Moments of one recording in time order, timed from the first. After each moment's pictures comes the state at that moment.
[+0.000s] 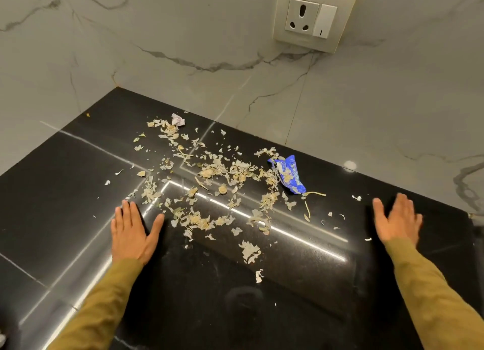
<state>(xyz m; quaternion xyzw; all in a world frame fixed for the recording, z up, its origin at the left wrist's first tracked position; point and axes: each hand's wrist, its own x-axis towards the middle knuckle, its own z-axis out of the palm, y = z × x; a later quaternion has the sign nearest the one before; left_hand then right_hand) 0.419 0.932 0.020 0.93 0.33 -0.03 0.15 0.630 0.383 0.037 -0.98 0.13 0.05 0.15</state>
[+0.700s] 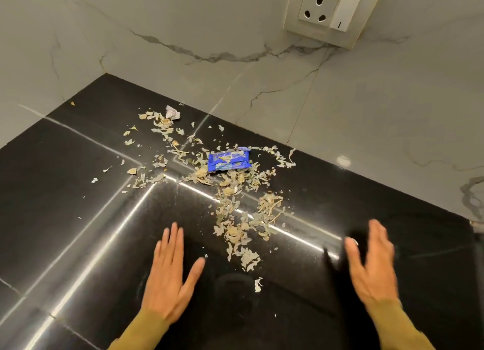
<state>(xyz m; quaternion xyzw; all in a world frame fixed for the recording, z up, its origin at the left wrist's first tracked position) 0.383 0.824 0.036 0.95 0.15 -0.06 0.26 0.524 0.446 0.059 -0.96 0.02 0.03 0.27</state>
